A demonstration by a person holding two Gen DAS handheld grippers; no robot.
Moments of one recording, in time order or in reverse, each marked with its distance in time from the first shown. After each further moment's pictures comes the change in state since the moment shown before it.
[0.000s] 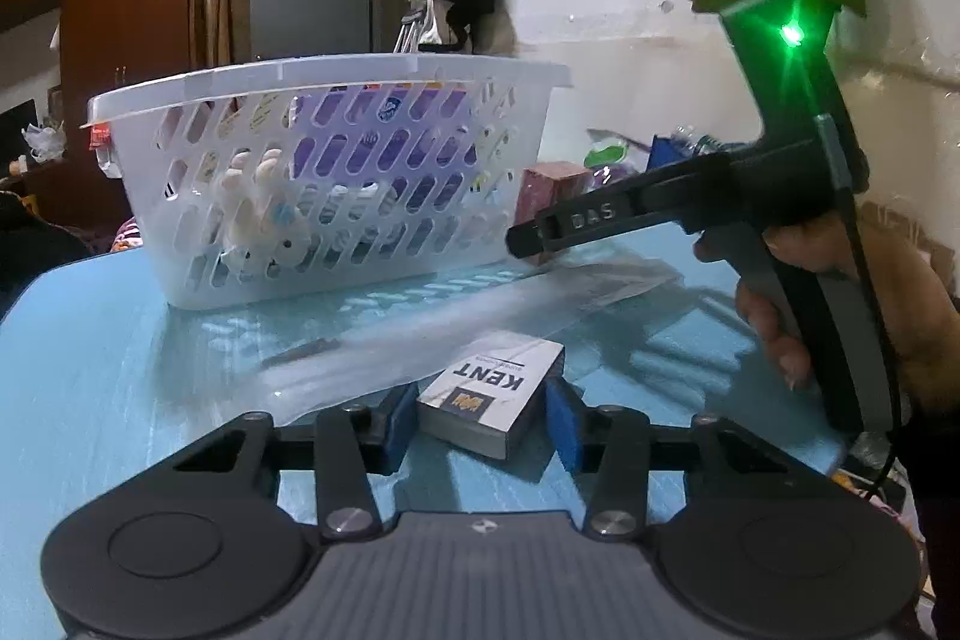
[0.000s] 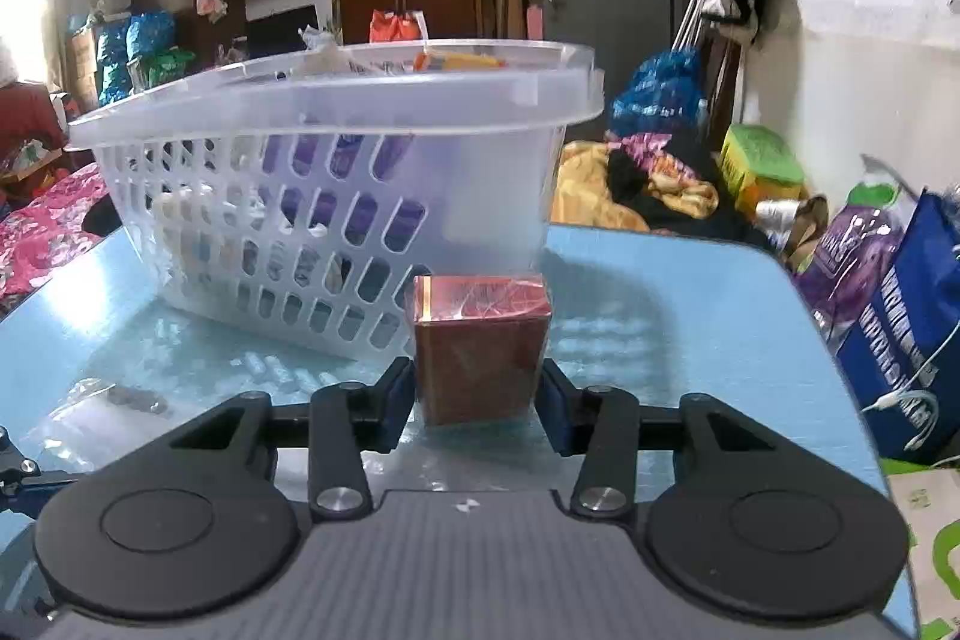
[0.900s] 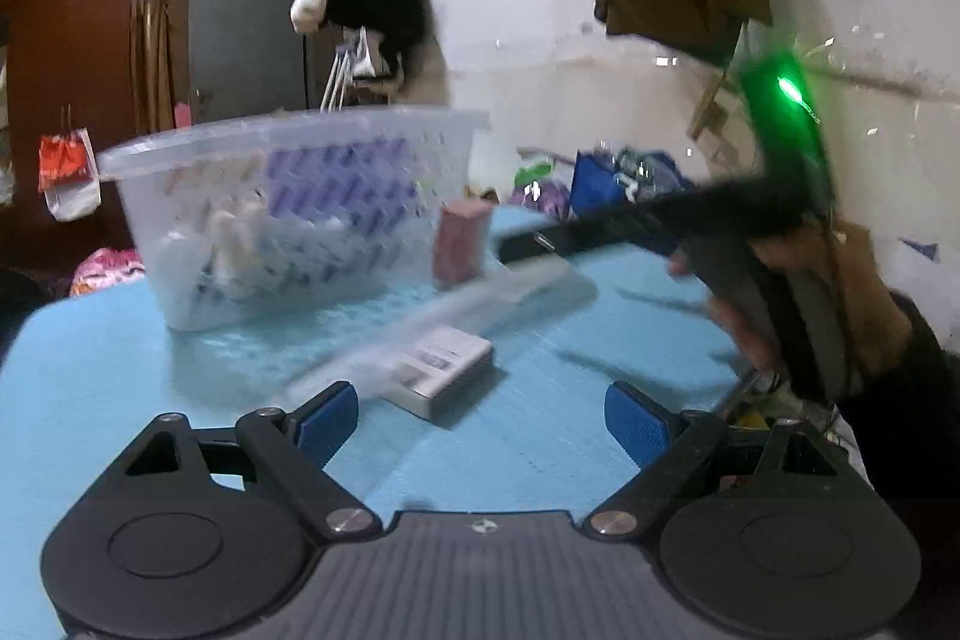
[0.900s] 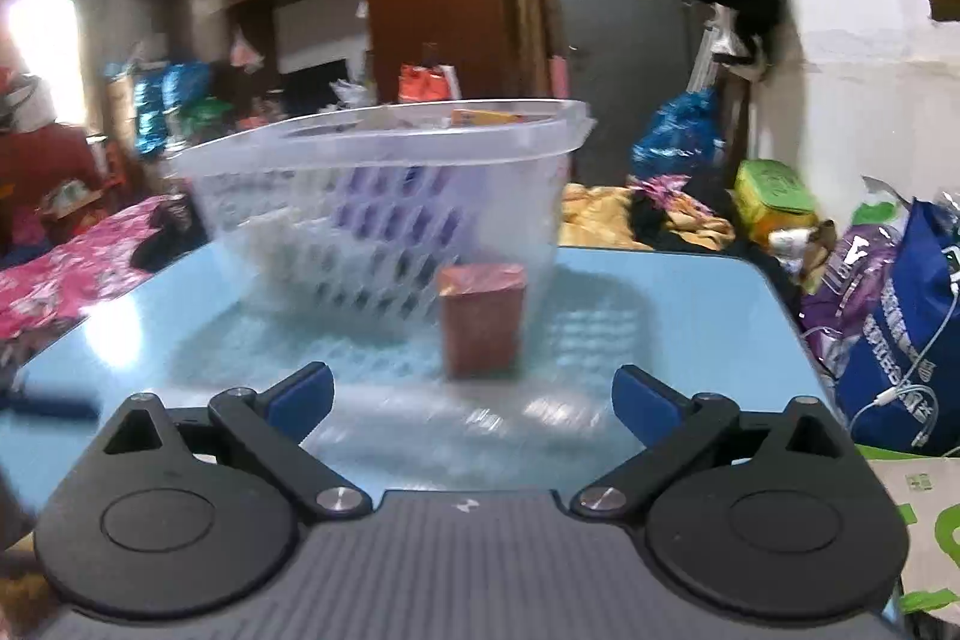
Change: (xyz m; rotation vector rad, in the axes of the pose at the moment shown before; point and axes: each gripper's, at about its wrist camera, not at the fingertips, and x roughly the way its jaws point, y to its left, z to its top) left arm -0.056 -0.003 -0.005 0.076 -0.022 -0.121; right arm -0.035 -0.005 -0.014 0.044 -0.063 0.060
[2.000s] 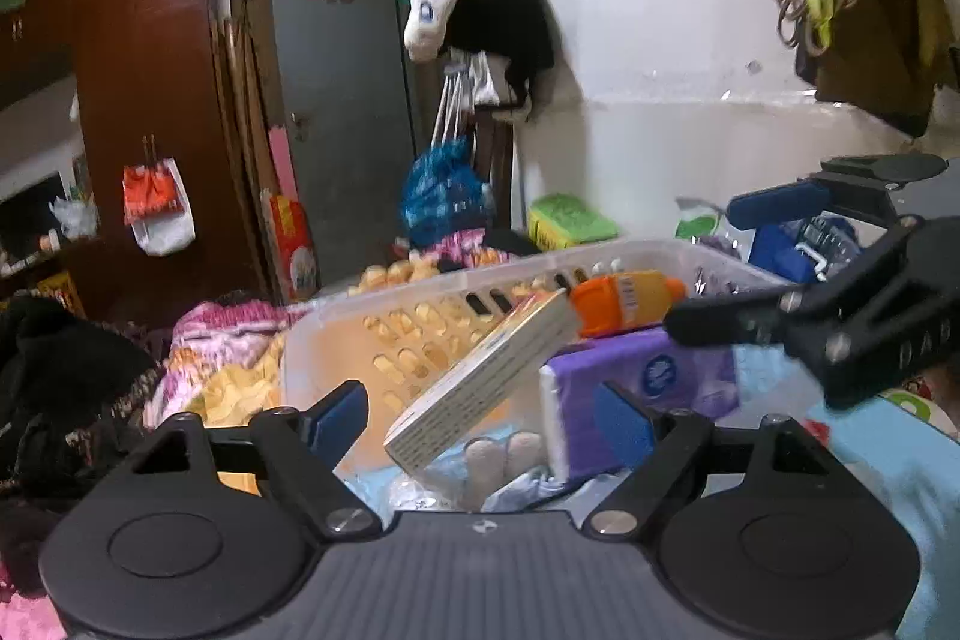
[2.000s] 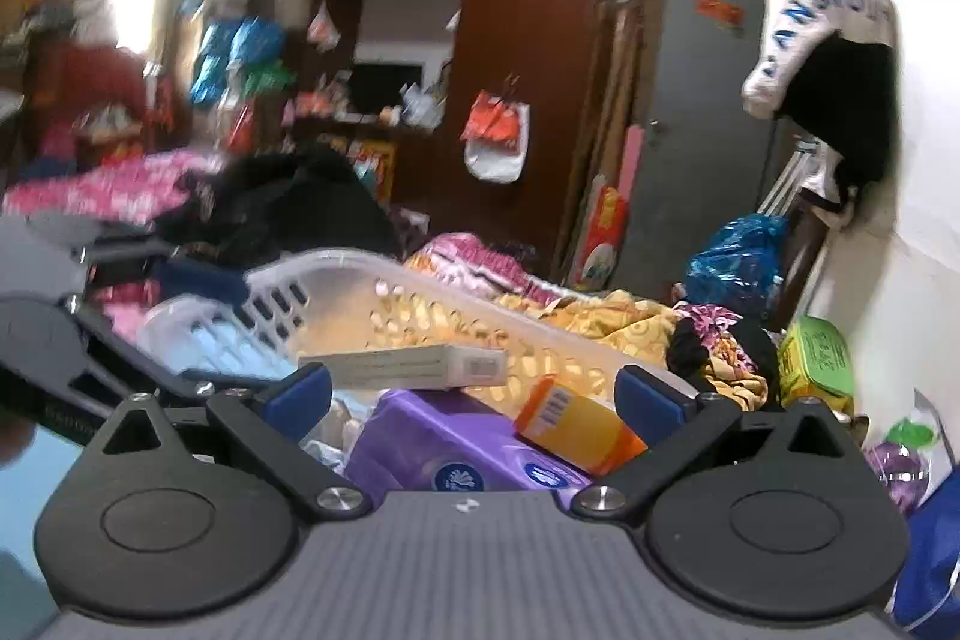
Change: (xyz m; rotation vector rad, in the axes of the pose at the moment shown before) left arm 0.070 0.147 0.146 0.019 -0.051 0.212; right arm 0.046 0.060 0.119 -0.262 -0.092 0.047
